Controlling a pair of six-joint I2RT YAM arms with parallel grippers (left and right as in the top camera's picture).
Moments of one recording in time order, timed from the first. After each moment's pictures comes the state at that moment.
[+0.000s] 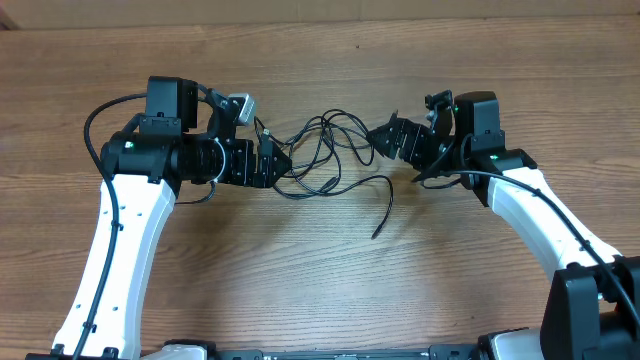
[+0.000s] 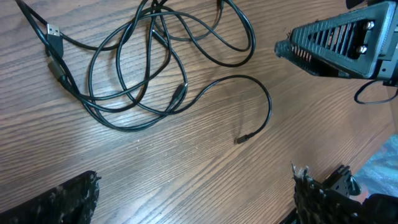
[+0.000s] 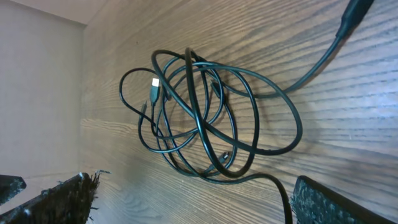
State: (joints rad) left arm -0.09 1.44 1.33 -1.02 0.57 -0.01; right arm 0.16 1.59 0.99 -0.25 -0.63 0.57
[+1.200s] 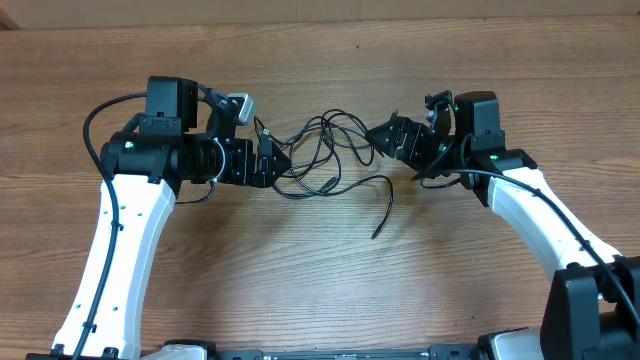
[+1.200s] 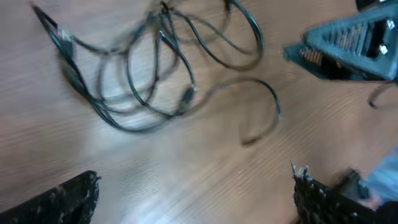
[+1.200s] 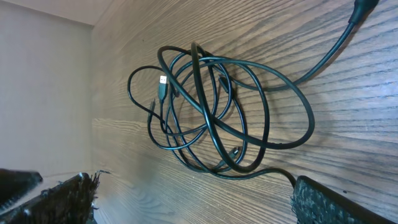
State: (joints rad) left arm -0.09 1.44 1.33 -0.99 0.54 -0.01; right arm 0.16 1.59 0.99 -0.24 -0.66 0.62
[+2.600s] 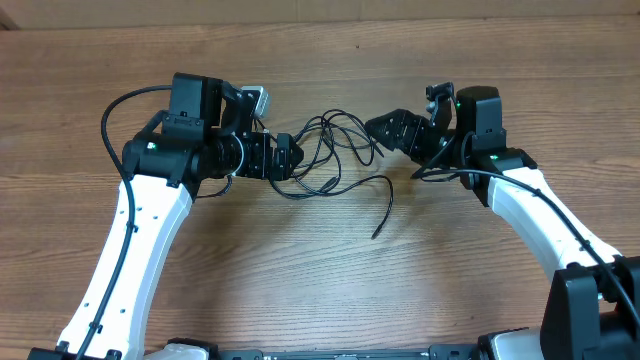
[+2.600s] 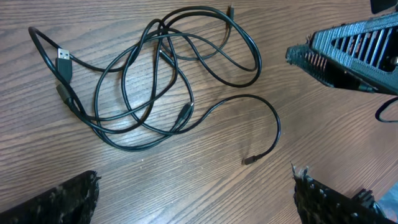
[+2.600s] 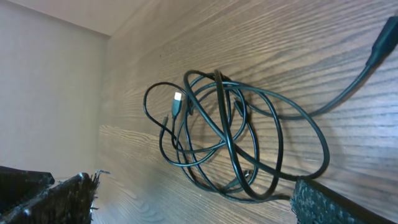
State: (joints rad) left arm -0.19 1.44 1.33 -0.92 0.45 -0.12; right arm 0.16 1.59 0.99 -0.13 -0.67 0.62
